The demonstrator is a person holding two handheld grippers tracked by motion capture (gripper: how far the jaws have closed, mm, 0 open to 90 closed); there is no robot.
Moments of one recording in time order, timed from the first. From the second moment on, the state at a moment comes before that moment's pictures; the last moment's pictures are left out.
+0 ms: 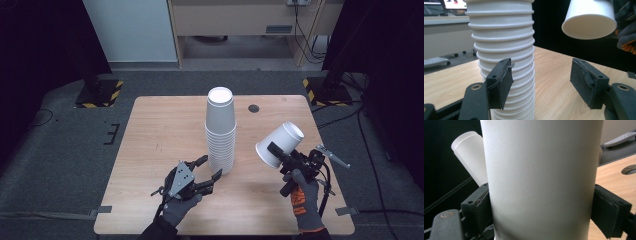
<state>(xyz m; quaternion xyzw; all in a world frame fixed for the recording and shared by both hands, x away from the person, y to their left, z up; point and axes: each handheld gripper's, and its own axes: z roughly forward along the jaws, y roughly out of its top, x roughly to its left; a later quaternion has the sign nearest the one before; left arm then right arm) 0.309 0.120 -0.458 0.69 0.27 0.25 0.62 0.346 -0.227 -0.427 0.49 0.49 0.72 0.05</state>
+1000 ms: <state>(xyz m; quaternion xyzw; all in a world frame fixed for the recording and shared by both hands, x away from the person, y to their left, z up) 0.305 0.083 -0.450 0.67 0.24 0.27 0.65 0.341 -0.220 -0.434 0.52 0.45 0.72 -0.04</state>
